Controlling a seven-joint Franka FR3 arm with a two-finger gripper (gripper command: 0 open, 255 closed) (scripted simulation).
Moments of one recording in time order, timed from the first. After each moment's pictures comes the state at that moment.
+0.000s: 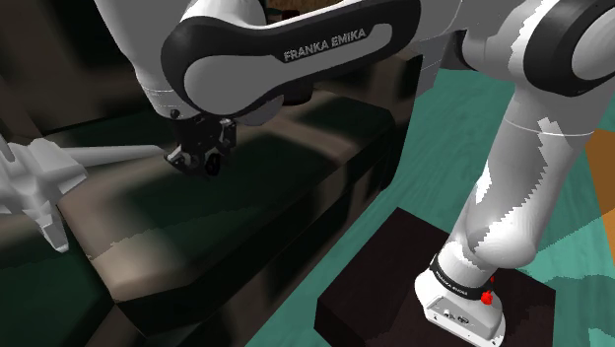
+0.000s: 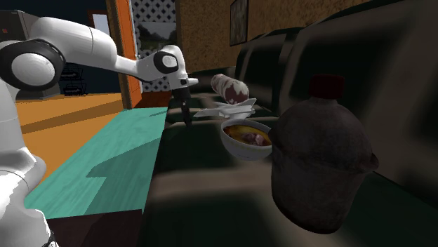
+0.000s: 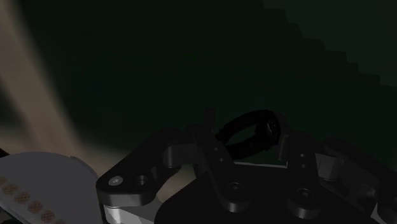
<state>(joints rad) 0.13 0.12 0.64 -1.70 -0.36 1.76 0.79</state>
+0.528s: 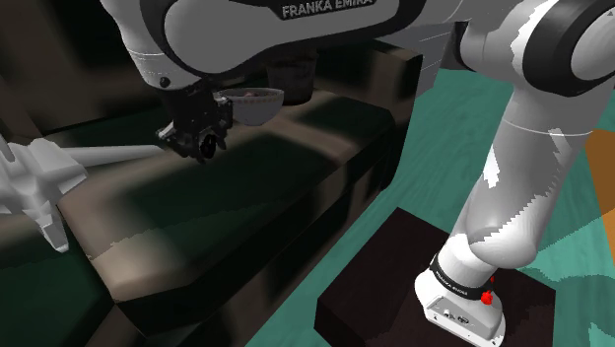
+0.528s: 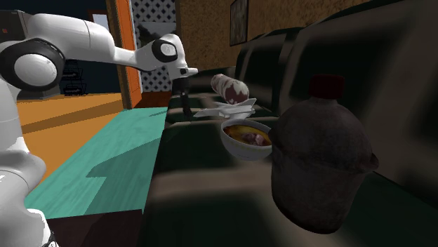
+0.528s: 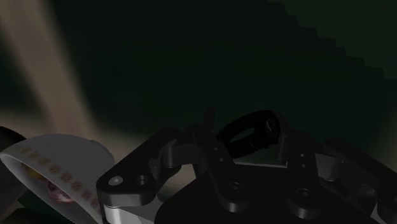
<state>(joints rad) 0.14 0.13 0.65 -1.59 -0.36 1.66 0.77</state>
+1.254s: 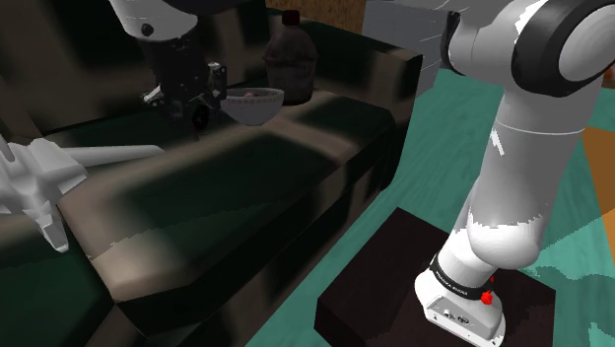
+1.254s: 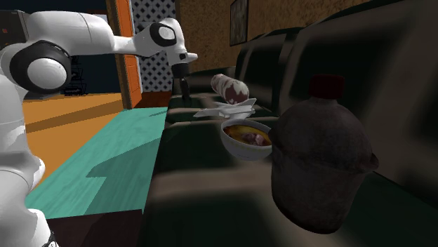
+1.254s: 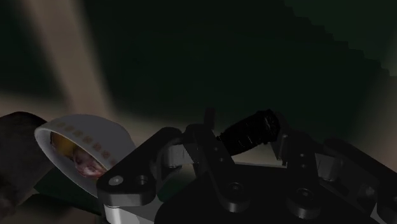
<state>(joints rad) 0.17 0.18 0.66 -1.38 -0.39 1.49 0.75</state>
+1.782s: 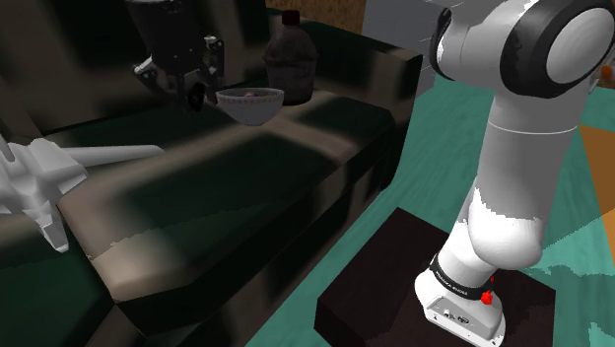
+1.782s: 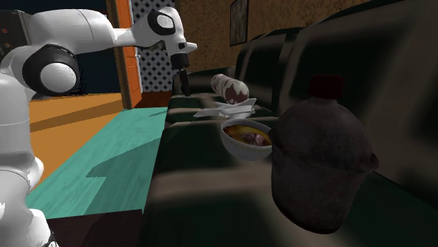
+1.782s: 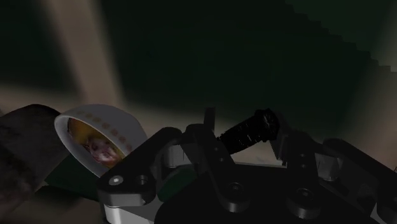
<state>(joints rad) 0.21 0.23 0.66 -1.22 -0.42 1.37 0.73</state>
